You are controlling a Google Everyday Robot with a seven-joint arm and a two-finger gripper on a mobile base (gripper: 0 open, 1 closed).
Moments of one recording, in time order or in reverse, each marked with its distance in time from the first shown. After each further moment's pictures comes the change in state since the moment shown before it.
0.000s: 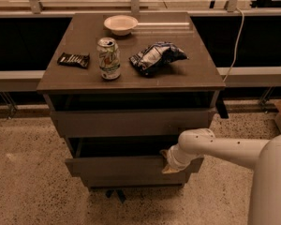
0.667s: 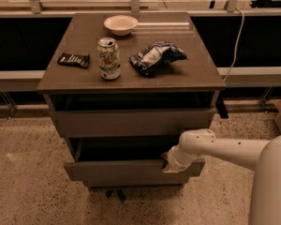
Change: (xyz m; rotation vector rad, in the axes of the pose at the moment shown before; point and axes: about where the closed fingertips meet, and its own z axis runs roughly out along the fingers) arm 0.002 0.001 0.000 -0.006 -0.002 0.007
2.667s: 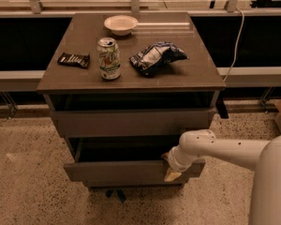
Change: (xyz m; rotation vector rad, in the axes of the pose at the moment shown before) arm 0.000 0.000 -0.001 0.000 0.000 0.000
